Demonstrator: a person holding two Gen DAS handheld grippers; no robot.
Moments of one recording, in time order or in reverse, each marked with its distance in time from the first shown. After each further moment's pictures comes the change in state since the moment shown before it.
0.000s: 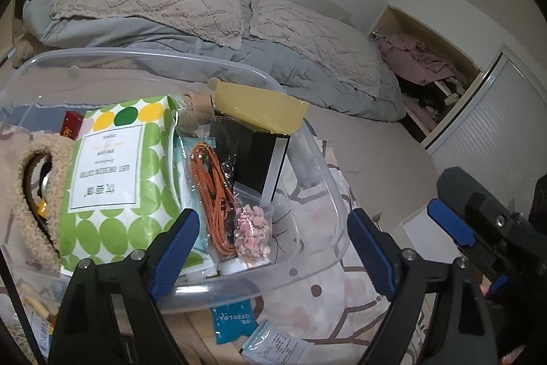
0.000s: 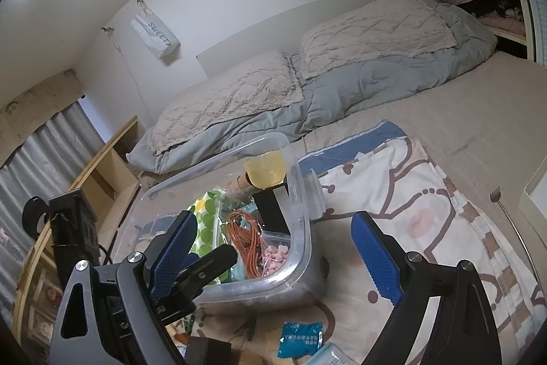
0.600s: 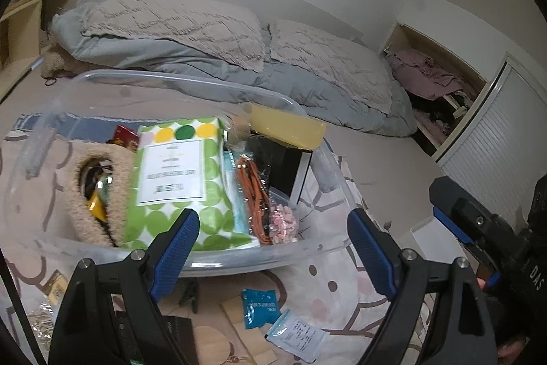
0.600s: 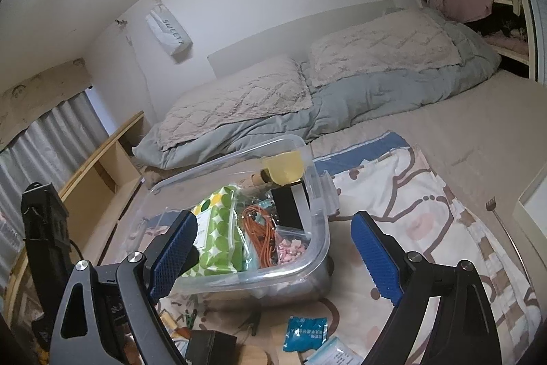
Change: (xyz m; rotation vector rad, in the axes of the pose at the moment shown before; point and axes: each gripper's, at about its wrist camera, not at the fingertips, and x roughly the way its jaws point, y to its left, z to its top) left arm -0.060 0.017 -0.008 -0.003 -0.084 0.078; right arm -0.022 0.032 -0.012 -0.062 -0.031 -0.011
